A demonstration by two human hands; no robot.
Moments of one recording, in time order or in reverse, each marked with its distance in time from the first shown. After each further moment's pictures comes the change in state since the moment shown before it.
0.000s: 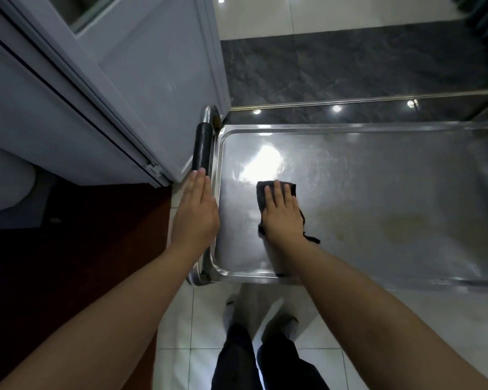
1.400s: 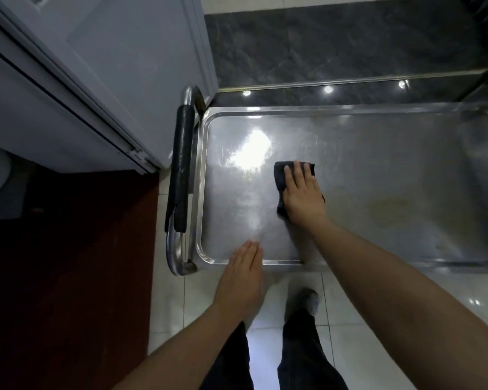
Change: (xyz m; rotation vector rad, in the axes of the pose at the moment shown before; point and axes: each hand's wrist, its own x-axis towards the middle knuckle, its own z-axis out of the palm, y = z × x) left_hand -0.140 0.093 0.084 -0.146 -0.230 0.215; right_hand 0.005 0.083 -0.019 -0.065 0.005 -0.004
